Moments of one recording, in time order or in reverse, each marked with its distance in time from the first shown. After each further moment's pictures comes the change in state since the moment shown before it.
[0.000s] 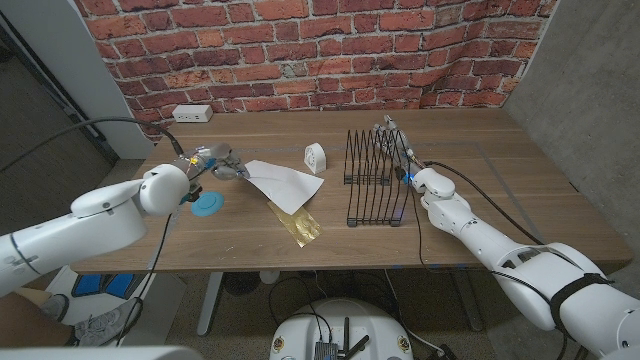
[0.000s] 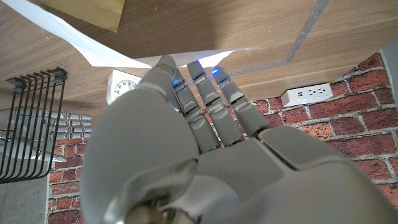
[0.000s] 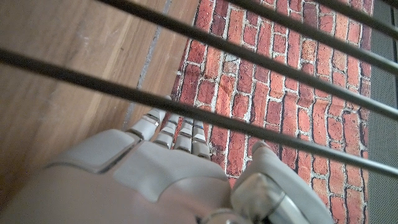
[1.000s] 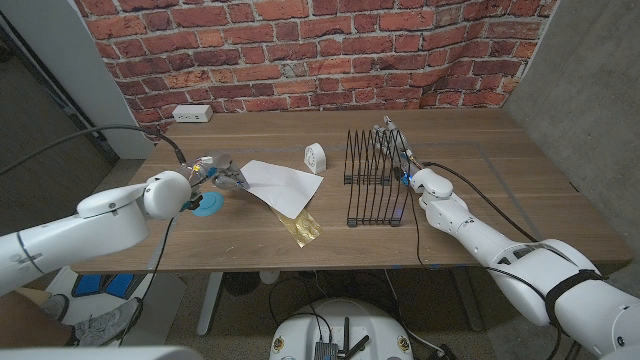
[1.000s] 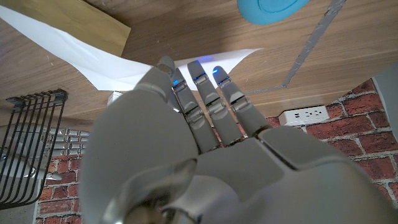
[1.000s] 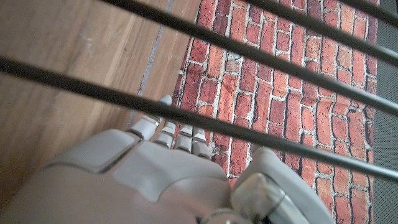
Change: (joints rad) left arm -0.056 0.018 0.090 0.019 -0.044 0.027 -0.004; left_hand -0.021 -0.013 0.000 0.000 0.000 -0.011 -0.004 0.000 0.000 -0.008 -0.002 0.000 0.000 -0.007 0.004 0.000 -0.003 0.000 0.000 0.000 0.000; right arm 0.019 0.021 -0.001 0.047 -0.002 0.013 0.000; right_hand 0.000 0.000 0.000 0.000 0.001 0.005 0.005 0.000 0.000 0.000 0.000 0.000 0.000 0.000 0.000 0.000 0.000 0.005 0.005 0.000 0.000
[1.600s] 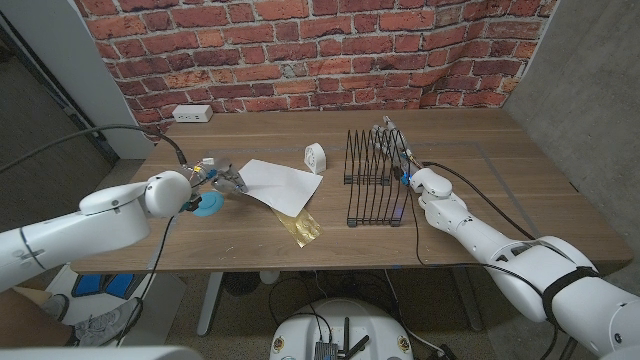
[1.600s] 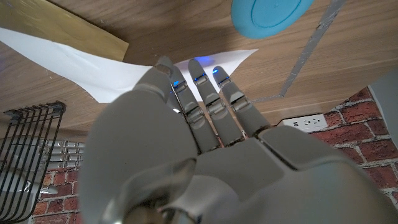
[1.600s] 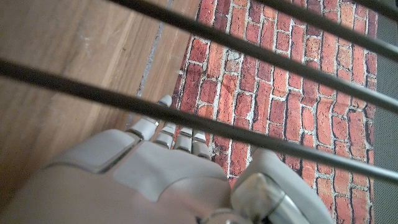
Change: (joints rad) left arm -0.053 0.019 0.054 0.005 -0.003 0.023 -0.050; left_hand -0.027 -0.015 0.006 -0.006 0.000 -0.015 0.001 0.000 0.000 -0.023 0.002 -0.005 0.000 -0.025 0.007 -0.005 0.001 0.000 0.000 -0.013 -0.002; right arm 0.013 0.011 0.000 0.030 0.000 0.013 0.010; right_hand 0.000 0.000 0.003 -0.003 0.000 0.000 0.000 0.000 0.000 0.000 0.000 0.000 0.000 0.004 0.004 0.004 0.000 0.000 0.000 0.000 0.000
